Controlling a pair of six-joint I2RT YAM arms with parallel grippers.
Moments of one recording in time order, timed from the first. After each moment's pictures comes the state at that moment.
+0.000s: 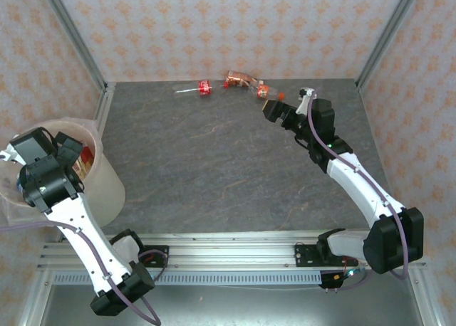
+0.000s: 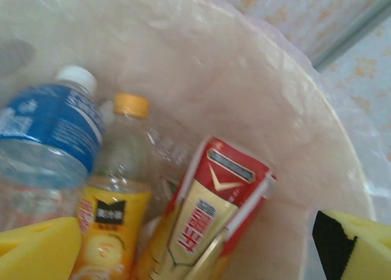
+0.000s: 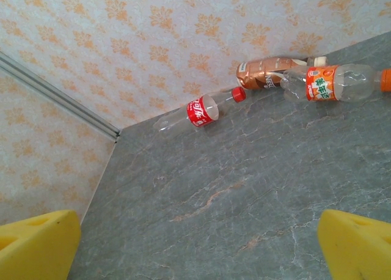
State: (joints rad) left arm 0.72 0.86 1.32 -1.12 -0.09 -0.50; right arm 0.30 1.24 0.98 -0.04 -0.22 0.61
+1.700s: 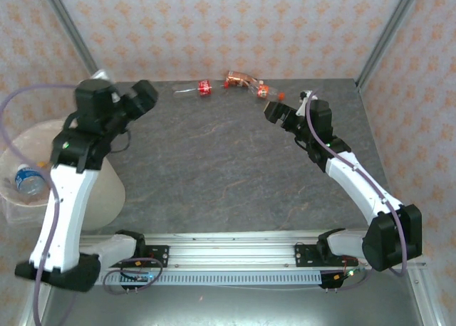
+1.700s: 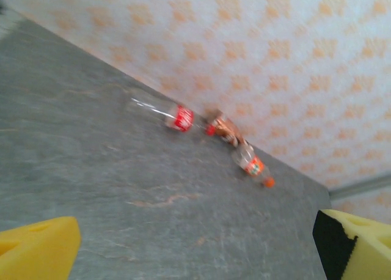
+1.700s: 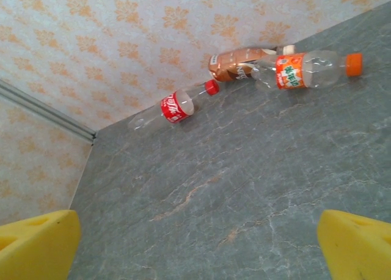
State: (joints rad) left arm -0.20 1.18 1.60 -0.88 -0.10 -0.71; right arm 0.30 1.26 0.97 -0.09 -0.14 0.63
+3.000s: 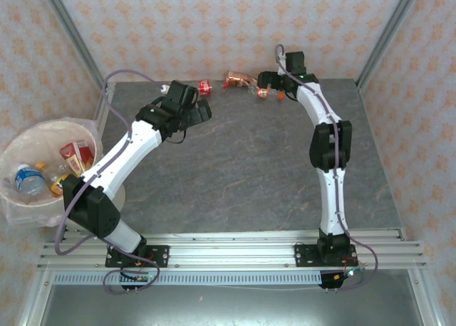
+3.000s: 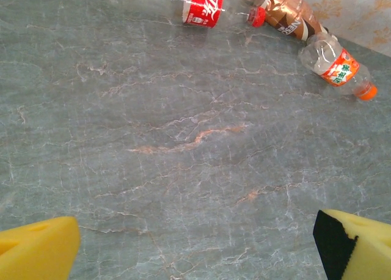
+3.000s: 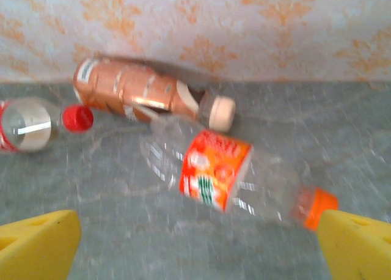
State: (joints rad) left arm -0.42 1.56 1.50 -0.77 -0.24 -0.71; right arm 0.16 2.45 2.33 -0.57 -0.23 0.19
